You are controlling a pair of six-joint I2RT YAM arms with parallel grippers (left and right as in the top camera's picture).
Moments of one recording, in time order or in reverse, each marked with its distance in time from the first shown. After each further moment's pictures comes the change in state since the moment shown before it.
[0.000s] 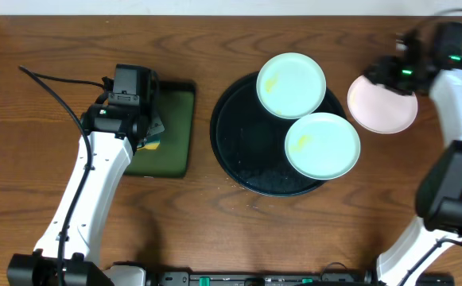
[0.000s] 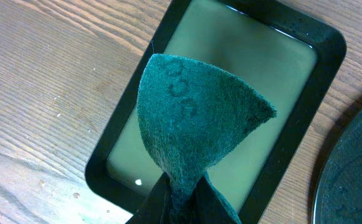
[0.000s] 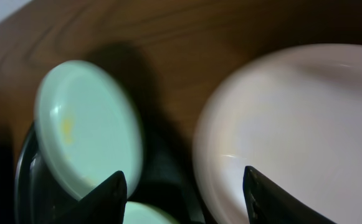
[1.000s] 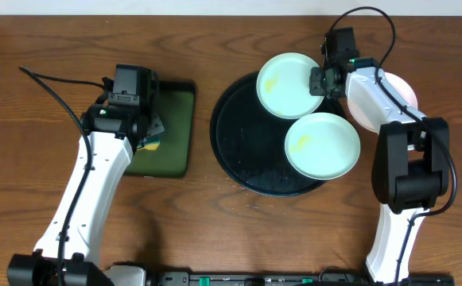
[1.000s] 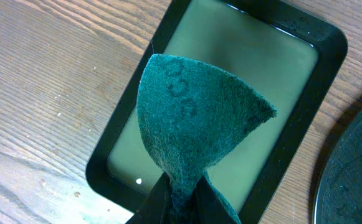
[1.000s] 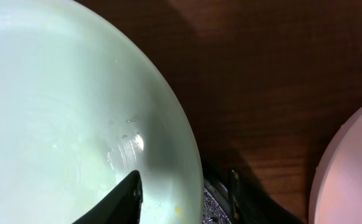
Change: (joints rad) left arm 0.000 0.000 0.000 -0.005 0.000 0.000; right arm 0.333 0.166 0.000 0.133 0.497 0.078
